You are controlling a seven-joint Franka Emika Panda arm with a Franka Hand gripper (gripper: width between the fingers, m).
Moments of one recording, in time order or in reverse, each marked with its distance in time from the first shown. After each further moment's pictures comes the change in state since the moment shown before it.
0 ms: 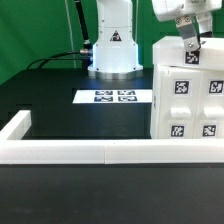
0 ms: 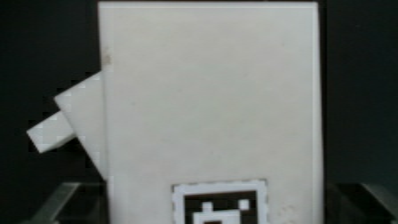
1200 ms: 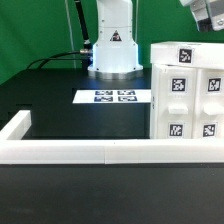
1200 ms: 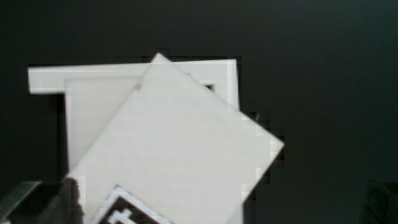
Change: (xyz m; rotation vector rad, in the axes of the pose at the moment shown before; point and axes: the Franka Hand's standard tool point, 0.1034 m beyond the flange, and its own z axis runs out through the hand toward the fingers) arm -0.021 -0.001 -0.018 -0.040 -0.044 -0.616
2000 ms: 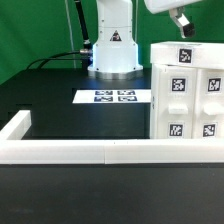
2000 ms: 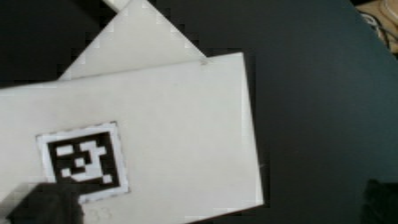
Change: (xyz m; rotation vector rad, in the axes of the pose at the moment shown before) arm -0.004 -0.004 0.002 -0.083 -0.028 -0.682
